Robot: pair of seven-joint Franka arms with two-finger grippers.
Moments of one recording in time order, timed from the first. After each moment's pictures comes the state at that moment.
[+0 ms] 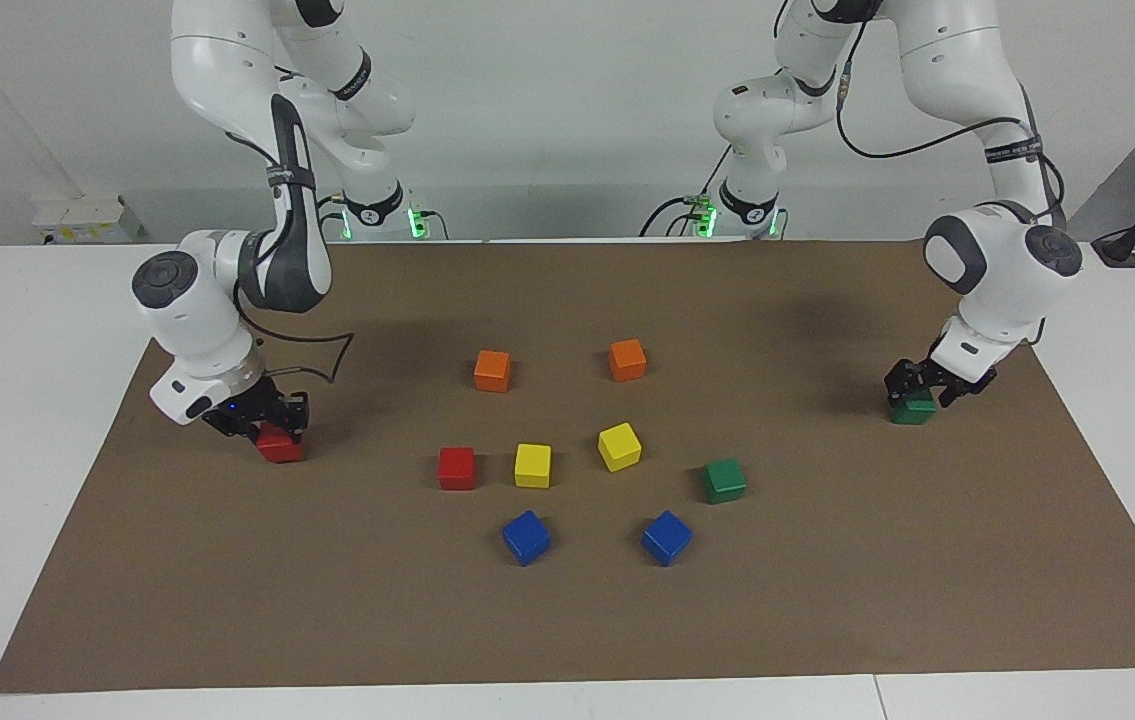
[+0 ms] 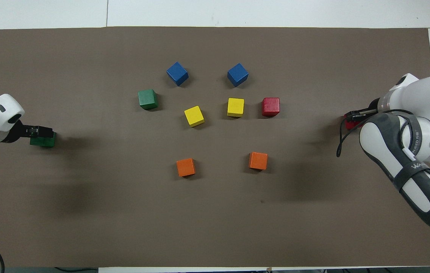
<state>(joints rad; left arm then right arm) 0.20 0.20 -0.02 -2.05 -0.02 2.27 0.30 -0.07 0.26 -0.02 -2.04 0.01 2.34 -0.18</state>
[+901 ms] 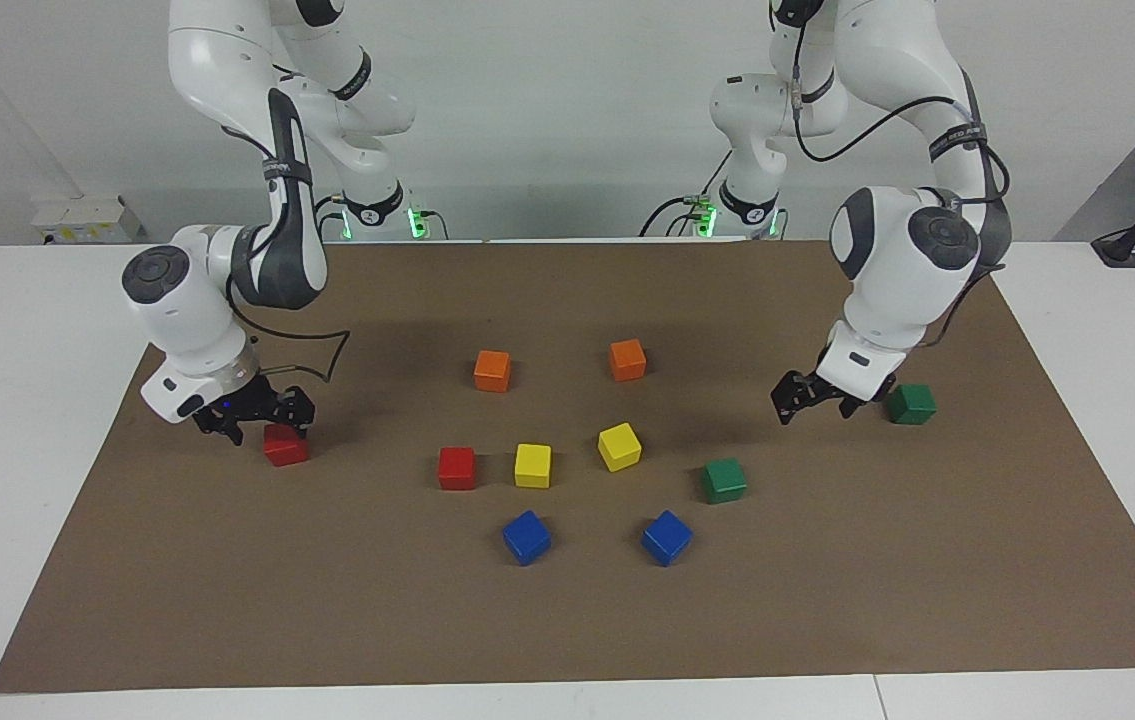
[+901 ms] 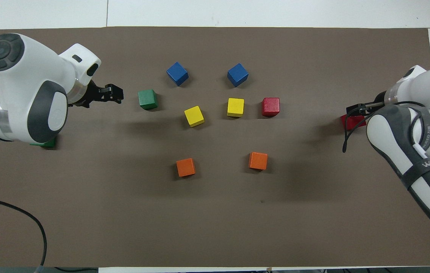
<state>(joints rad) -0.19 0.29 -0.04 -1.72 -0.03 2.05 -0.27 -0.07 0.23 -0.02 -1.93 0.01 2.20 -0.13</state>
